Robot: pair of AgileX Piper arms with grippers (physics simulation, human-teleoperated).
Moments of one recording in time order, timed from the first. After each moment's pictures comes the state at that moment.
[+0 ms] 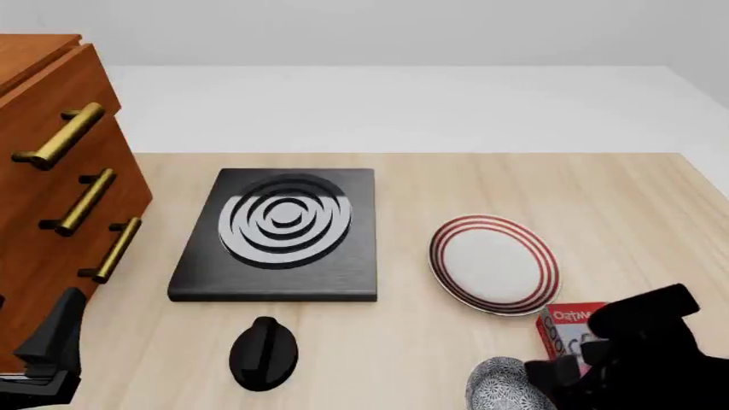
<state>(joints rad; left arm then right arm) 0.00 0.01 0.00 0.00 0.00 0.47 0.72 -0.36 0.62 0.17</state>
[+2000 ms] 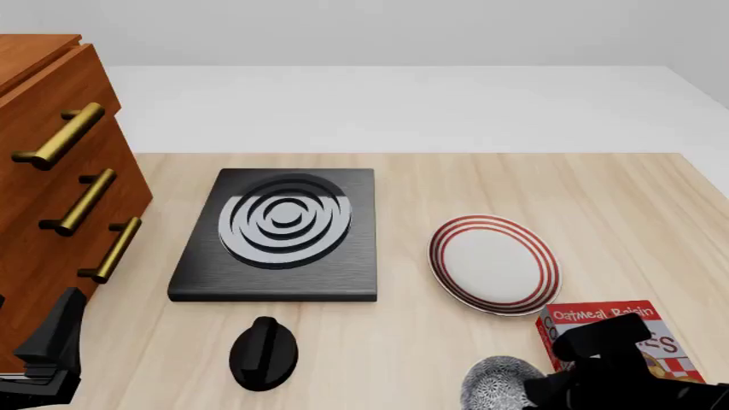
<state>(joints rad) 0.00 0.01 0.00 0.00 0.00 0.55 0.88 -0.23 0.39 0.28</state>
